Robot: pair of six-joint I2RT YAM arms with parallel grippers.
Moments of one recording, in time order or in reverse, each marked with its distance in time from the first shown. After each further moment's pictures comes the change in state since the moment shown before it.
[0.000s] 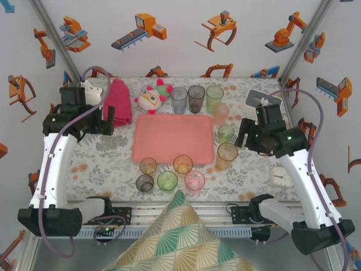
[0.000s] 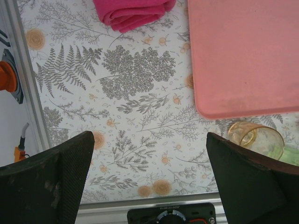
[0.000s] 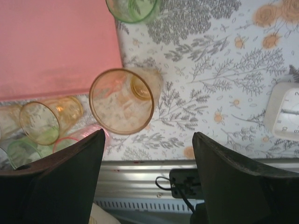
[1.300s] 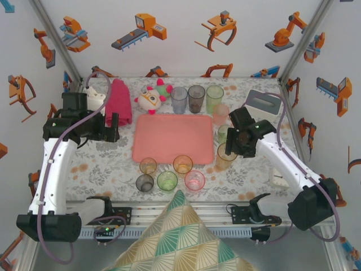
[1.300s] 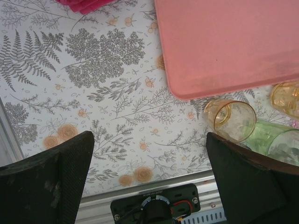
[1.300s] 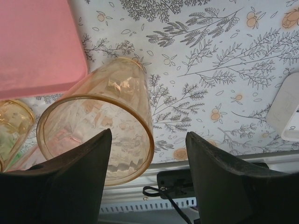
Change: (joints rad) left arm -0.019 -0.044 -0.041 -0.065 0.106 -0.025; right arm 0.113 0.233 -0.151 0.114 0.100 0.050
